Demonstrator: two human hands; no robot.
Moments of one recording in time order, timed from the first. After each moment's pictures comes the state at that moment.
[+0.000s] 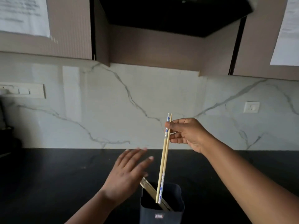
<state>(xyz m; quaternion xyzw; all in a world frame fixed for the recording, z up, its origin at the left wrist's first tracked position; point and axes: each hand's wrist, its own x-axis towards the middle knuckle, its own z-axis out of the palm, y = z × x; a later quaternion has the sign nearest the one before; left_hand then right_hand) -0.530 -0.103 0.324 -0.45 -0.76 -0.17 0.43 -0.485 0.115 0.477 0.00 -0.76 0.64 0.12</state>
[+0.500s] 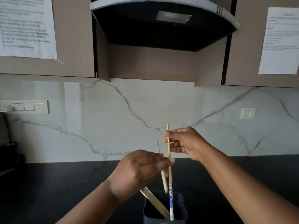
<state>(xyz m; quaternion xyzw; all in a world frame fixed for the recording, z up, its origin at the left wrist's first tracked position) -0.478 -0.102 0.426 -0.63 -0.61 -0.22 0.42 -0.473 0.106 0.481 -0.02 -0.72 0.69 0.12</state>
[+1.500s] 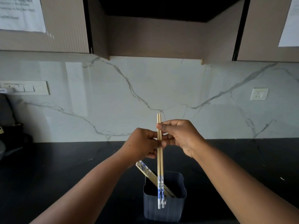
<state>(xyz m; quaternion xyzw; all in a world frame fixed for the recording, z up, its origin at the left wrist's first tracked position) -0.503 -0.061 0.426 -0.24 -0.77 -0.58 -0.09 -0.474 0.090 0.444 0.02 -0.71 0.69 0.12</state>
